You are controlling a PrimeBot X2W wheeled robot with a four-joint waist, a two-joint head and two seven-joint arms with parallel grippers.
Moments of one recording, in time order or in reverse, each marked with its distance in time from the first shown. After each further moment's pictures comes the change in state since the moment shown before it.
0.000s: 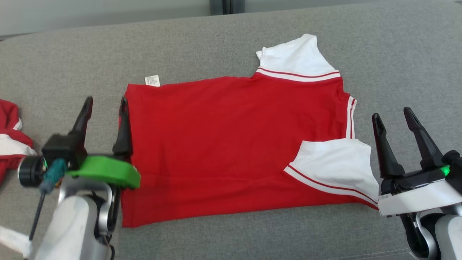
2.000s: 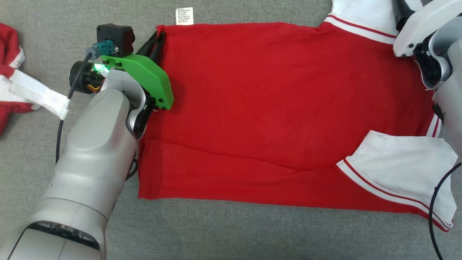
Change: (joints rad) left arm -0.758 -0.116 -0.354 0.965 -0.280 -0.217 -0.020; right arm -1.106 -0.155 0.371 1.215 0.274 0.000 0.034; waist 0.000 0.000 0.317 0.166
